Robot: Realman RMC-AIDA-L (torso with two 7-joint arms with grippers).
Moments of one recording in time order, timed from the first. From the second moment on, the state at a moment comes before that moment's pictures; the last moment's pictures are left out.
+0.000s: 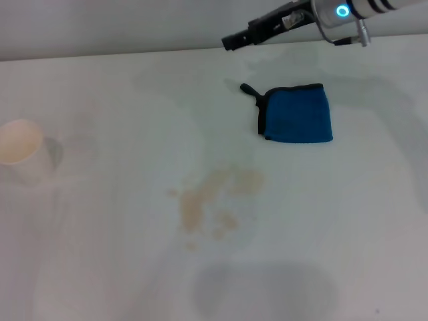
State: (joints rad) left arm -0.11 -2.08 2.83 0.18 -1.38 1.55 -0.67; right arm 1.05 1.78 -1.82 -0.26 -1.31 -0.77 2.00
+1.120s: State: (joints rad) left arm -0.12 -2.08 2.84 0.14 -1.37 1.57 -0.69; right arm 1.23 1.94 -1.85 -0.05 -1.99 -0.69 2.30
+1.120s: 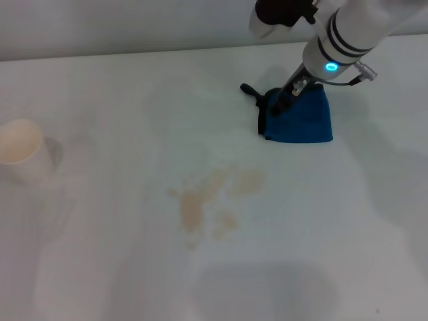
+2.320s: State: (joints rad) left arm -0.12 -2.08 2.84 0.14 -1.37 1.57 -0.70; right arm 1.19 1.94 -1.87 -0.03 -2.00 -0.73 2.30
